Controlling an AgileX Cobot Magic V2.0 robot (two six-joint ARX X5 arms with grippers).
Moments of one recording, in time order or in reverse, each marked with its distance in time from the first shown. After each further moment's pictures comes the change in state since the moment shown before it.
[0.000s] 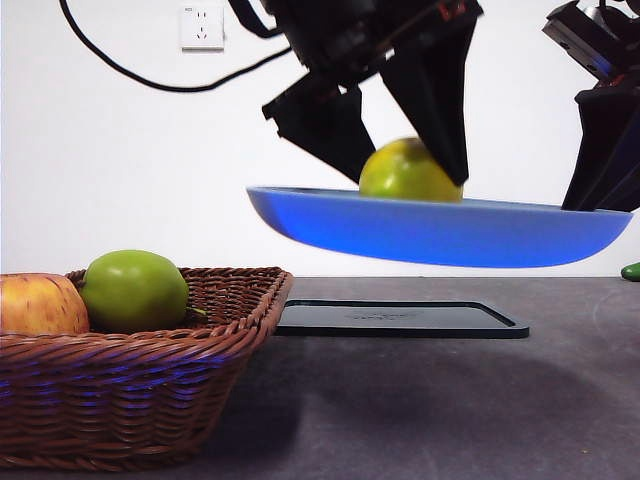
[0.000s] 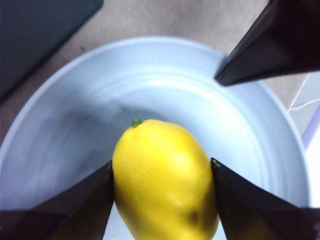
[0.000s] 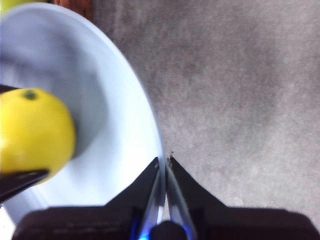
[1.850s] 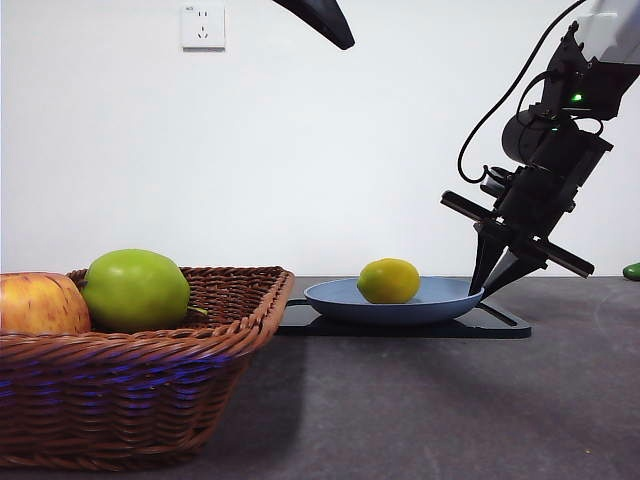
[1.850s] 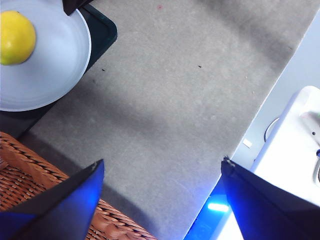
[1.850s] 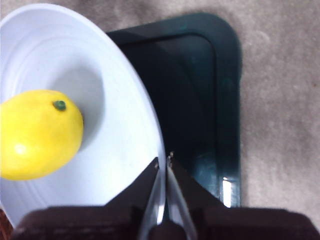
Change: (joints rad) left arm -0.022 -0.131 0.222 -0.298 -0.050 0.014; right arm -0.119 0.919 0.787 0.100 0.108 0.085
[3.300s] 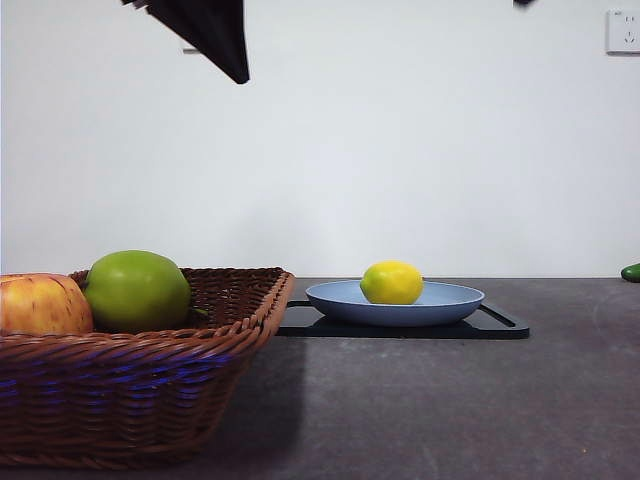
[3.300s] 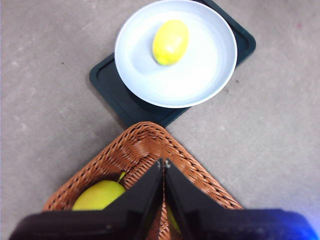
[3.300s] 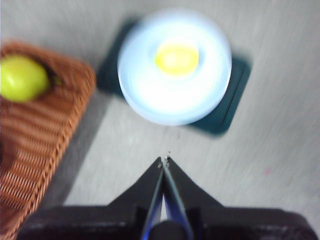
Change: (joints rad) left arm 0.364 -0.022 -0.029 0.059 -0.037 0.192; right arm 0.370 -0.869 -0.121 -0.390 0.470 -0.244
